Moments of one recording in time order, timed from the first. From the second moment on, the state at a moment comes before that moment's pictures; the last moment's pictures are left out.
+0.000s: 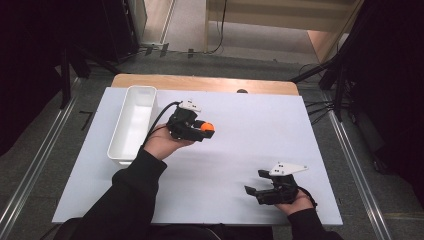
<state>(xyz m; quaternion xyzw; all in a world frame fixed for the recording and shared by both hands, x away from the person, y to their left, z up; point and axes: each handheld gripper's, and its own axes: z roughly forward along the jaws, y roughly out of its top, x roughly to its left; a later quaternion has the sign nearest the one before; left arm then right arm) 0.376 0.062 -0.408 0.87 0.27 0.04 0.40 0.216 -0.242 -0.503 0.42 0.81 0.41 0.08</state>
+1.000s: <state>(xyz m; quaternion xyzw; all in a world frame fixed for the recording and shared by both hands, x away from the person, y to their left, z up) 0.388 0.087 -0.401 0.87 0.30 0.06 0.40 0.217 -0.241 -0.503 0.42 0.81 0.41 0.08</state>
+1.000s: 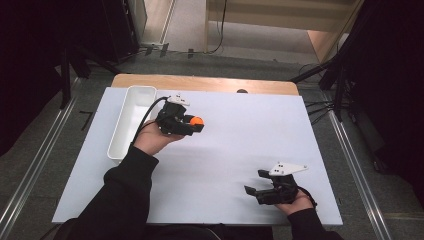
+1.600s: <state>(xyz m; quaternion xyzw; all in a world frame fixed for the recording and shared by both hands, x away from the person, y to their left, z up) 0.395 0.102 -0.401 0.86 0.32 0.07 0.39 0.217 -0.241 -0.503 0.42 0.81 0.41 0.08</state>
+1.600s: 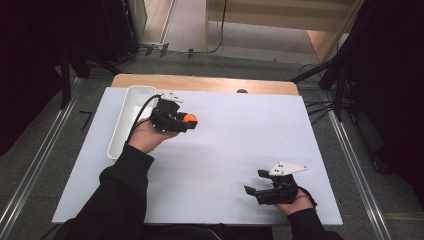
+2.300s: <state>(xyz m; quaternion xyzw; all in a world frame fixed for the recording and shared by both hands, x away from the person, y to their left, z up) 0.401 0.115 -0.400 0.86 0.33 0.08 0.39 0.217 -0.241 -0.503 0.41 0.81 0.41 0.08</state>
